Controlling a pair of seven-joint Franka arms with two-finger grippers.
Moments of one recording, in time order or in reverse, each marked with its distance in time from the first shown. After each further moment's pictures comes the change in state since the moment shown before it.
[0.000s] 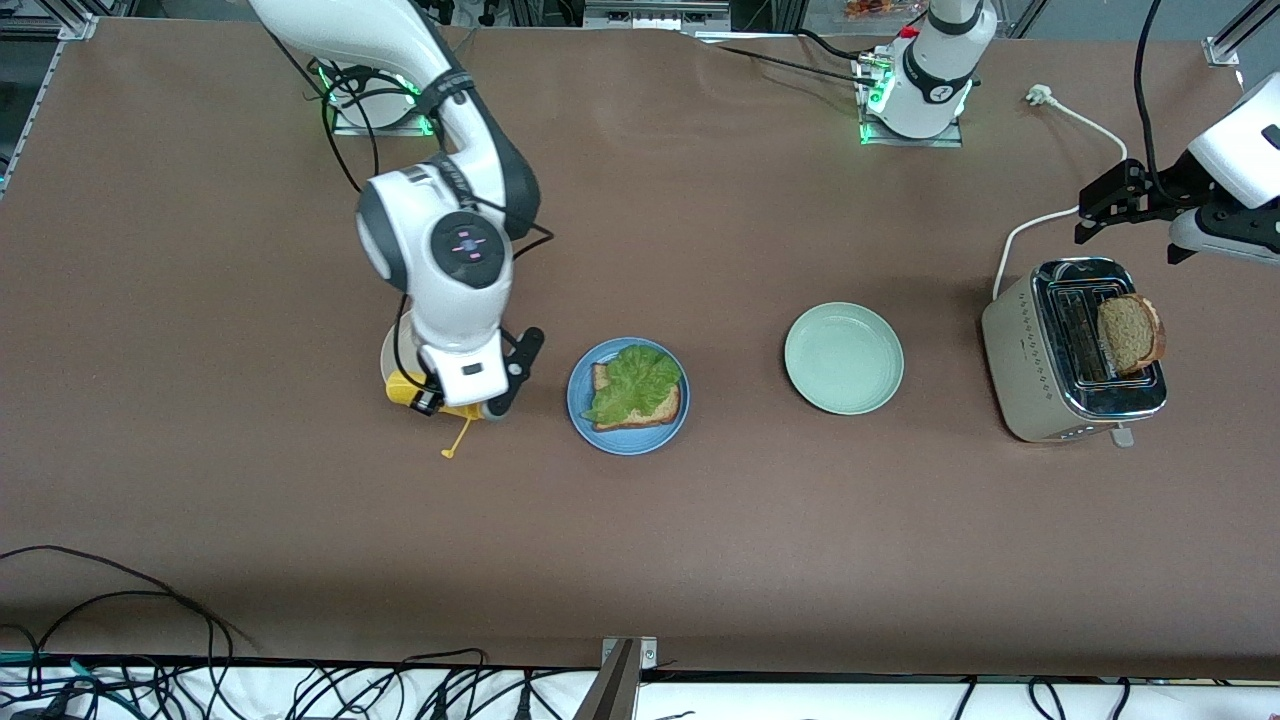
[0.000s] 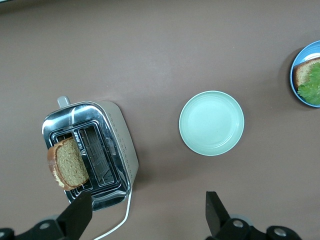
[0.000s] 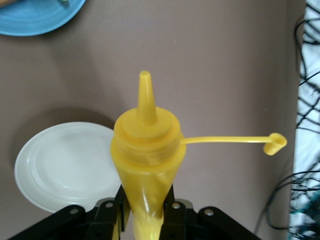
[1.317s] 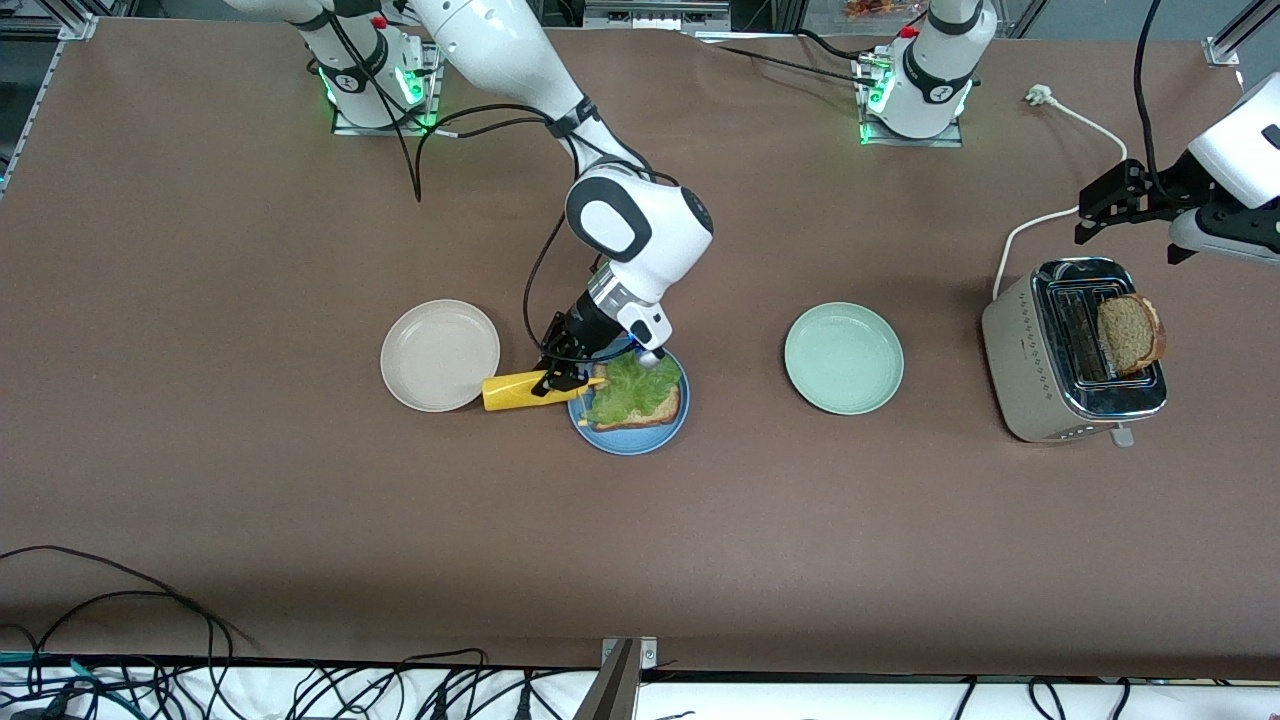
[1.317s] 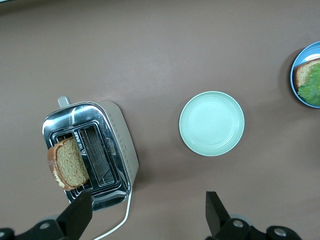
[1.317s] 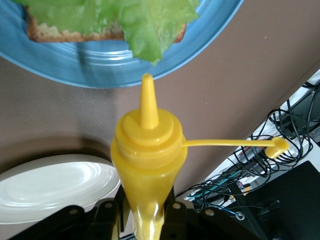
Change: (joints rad) left arm -0.003 0.000 0.004 0.000 0.000 0.001 -0.002; right arm 0.291 0.273 -0.002 0.082 -0.453 -0.065 0.080
